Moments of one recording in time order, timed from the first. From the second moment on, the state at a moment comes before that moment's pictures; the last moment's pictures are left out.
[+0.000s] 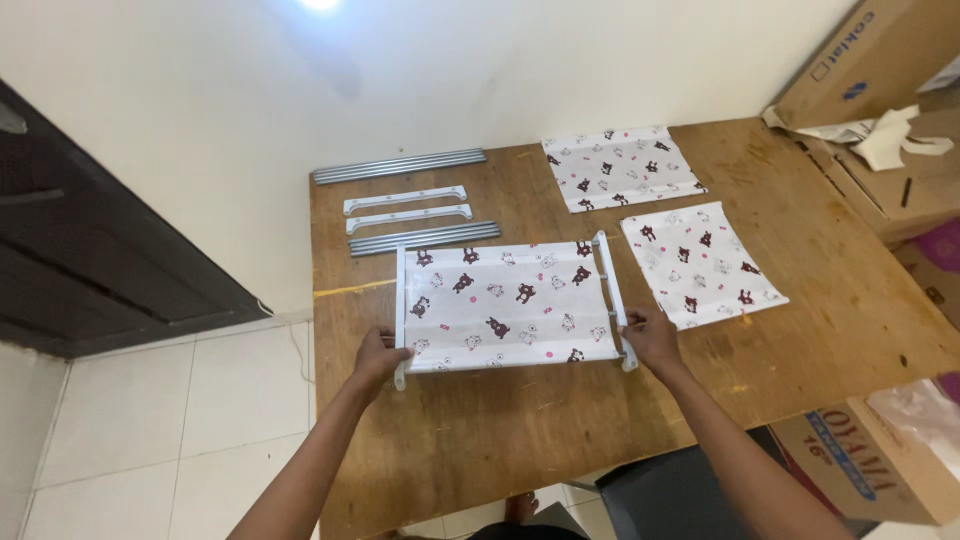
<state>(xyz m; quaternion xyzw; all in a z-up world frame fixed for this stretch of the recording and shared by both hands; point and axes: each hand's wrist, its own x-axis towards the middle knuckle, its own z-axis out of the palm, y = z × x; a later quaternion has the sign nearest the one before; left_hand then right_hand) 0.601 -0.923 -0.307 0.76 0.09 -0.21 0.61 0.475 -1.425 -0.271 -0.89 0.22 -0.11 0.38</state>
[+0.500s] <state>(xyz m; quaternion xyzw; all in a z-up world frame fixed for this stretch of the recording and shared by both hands) 0.613 -0.938 -0.303 0.88 0.08 -0.08 0.47 0.520 -1.417 -0.244 -0.97 0.09 -0.12 0.21</state>
